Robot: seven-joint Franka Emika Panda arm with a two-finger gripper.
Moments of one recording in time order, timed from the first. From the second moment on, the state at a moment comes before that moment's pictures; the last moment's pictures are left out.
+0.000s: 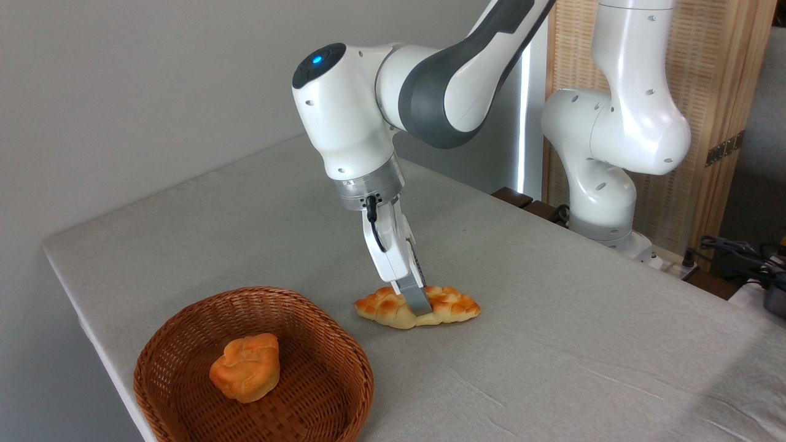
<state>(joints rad) -0.01 -0.16 -0.07 -2.28 0.06 1.92 1.29</state>
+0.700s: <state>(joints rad) 0.00 -0.16 0.06 -2.00 -0.18 1.80 1.23</state>
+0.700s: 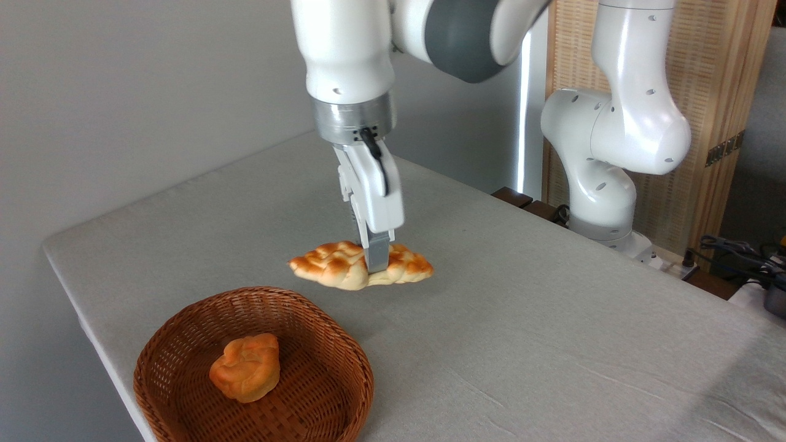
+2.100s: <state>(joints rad) -0.01 0.03 0.11 -1.93 -0.31 2.20 0.52</state>
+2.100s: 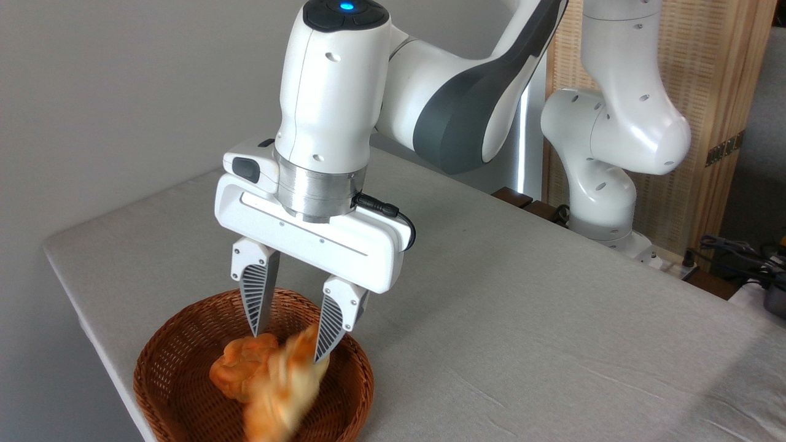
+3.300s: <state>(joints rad) -0.01 -0.03 -0.06 -1.70 0.01 1.71 0.64</state>
